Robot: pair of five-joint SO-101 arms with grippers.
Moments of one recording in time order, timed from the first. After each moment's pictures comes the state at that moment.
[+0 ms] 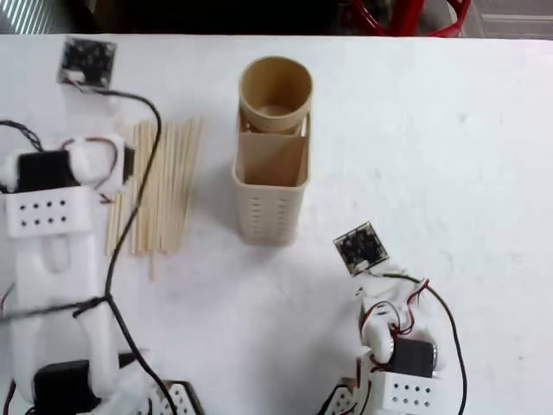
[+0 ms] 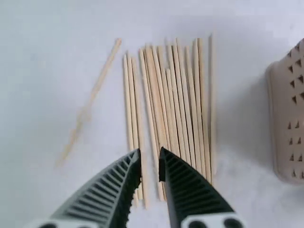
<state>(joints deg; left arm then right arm) -13.8 -21.1 15.6 73.5 -11.0 3.9 -102.5 96.4 65.7 39.1</state>
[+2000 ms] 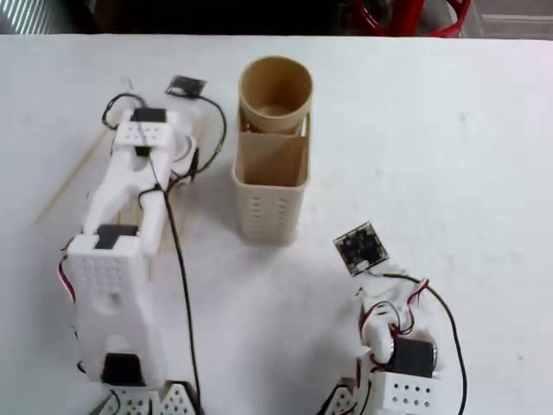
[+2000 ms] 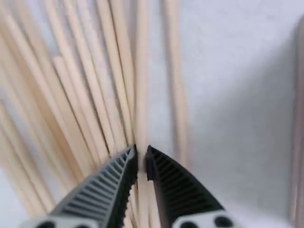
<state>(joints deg) -4.9 37.8 -16.3 71.5 -9.3 3.9 -102.5 96.4 65.7 39.1</state>
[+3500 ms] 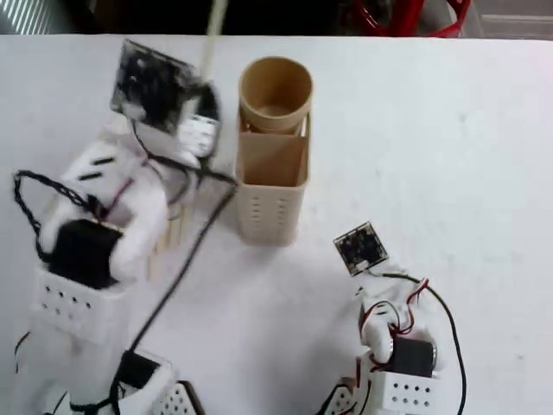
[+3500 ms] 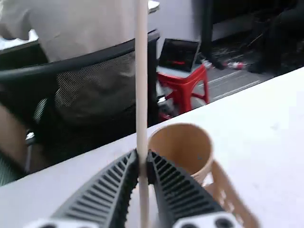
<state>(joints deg) 18.1 -41.2 14.2 51.9 -7.6 3.9 -102.6 96.4 65.7 39.1</state>
